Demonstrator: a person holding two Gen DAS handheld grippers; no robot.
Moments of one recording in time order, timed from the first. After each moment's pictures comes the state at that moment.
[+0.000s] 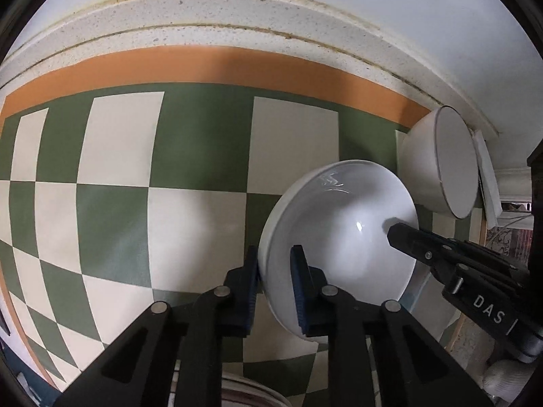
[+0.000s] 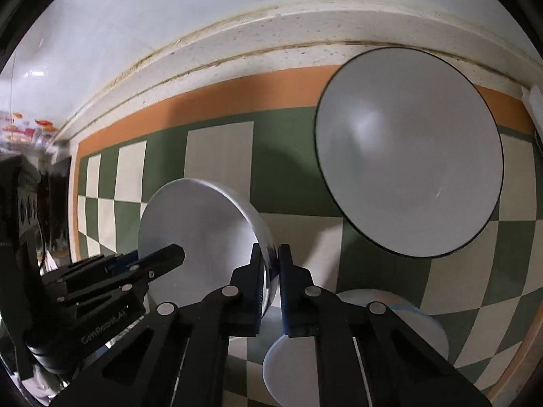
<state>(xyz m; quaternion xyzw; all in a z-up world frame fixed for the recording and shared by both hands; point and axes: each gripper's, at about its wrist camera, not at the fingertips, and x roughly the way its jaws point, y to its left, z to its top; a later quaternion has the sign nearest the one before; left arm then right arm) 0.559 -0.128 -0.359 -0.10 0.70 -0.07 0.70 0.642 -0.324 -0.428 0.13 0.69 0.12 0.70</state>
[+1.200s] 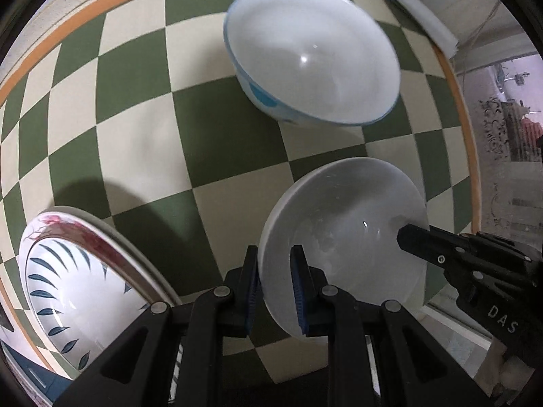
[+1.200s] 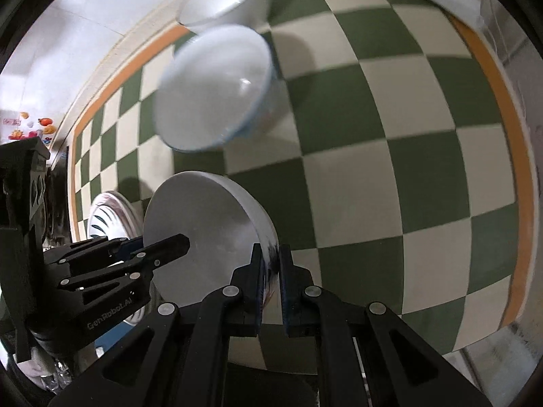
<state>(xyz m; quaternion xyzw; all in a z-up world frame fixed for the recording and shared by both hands) 0.415 -0.253 -0.363 0.03 0.73 -0.17 0.66 0.412 -0.434 -0.410 0.21 0.70 0.05 0.68</state>
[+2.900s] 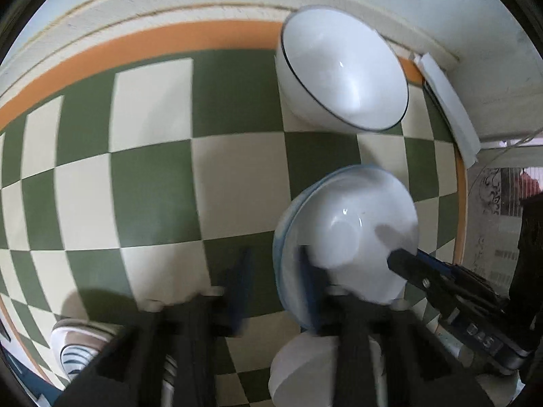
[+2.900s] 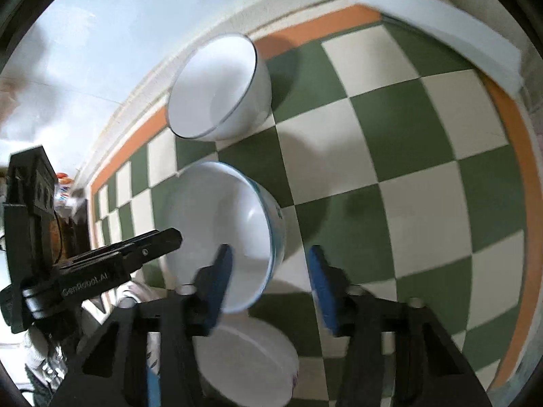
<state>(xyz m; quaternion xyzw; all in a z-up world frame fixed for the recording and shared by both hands) 0.534 -0.243 -0.353 -0.05 0.72 -0.14 0.67 0.522 -0.467 -0.410 0.25 0.66 0.06 0.70</state>
